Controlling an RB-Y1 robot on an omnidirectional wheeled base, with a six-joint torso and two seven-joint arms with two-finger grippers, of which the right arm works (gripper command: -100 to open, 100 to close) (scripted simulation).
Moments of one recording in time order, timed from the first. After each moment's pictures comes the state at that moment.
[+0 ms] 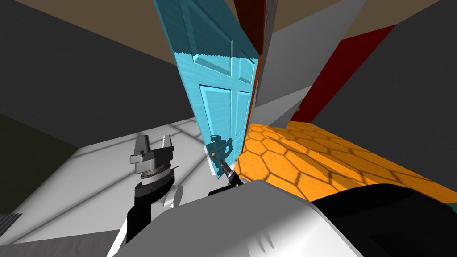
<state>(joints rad) -0.01 -0.07 0.64 -0.85 -0.10 -0.74 0.02</state>
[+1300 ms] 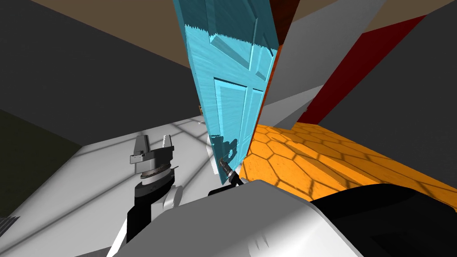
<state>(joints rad) -0.02 -0.06 0.62 -0.83 -0.10 -0.76 0.03</state>
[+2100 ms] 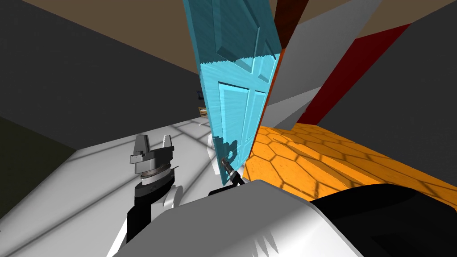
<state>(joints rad) -0.03 -0.07 0.58 -0.80 -0.11 -0.76 0.03</state>
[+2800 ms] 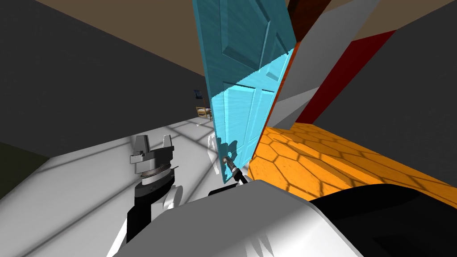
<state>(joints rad) -0.04 -0.08 0.50 -0.80 -0.13 -0.76 0.05</state>
